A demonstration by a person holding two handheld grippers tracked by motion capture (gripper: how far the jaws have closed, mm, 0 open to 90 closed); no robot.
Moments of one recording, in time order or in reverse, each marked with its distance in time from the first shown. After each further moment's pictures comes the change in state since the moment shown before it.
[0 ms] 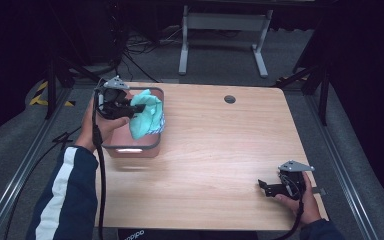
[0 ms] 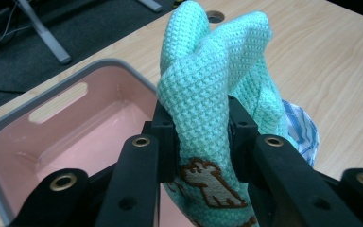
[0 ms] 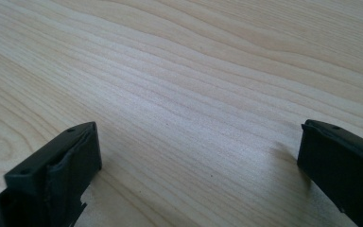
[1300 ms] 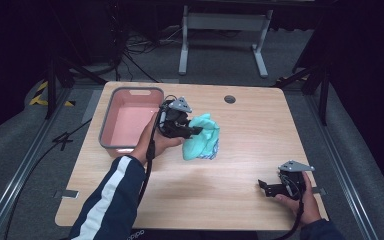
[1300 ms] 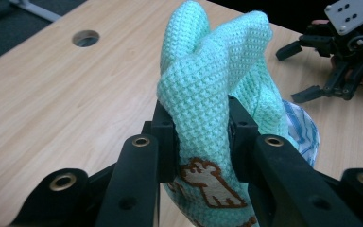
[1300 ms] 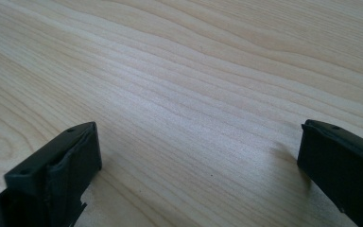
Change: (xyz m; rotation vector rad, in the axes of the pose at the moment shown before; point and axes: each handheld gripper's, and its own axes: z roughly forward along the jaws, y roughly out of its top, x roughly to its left) left arm -0.111 0.028 0.092 0.008 -0.297 0.146; right arm 0.000 0.000 0.000 -0.001 0.001 0.005
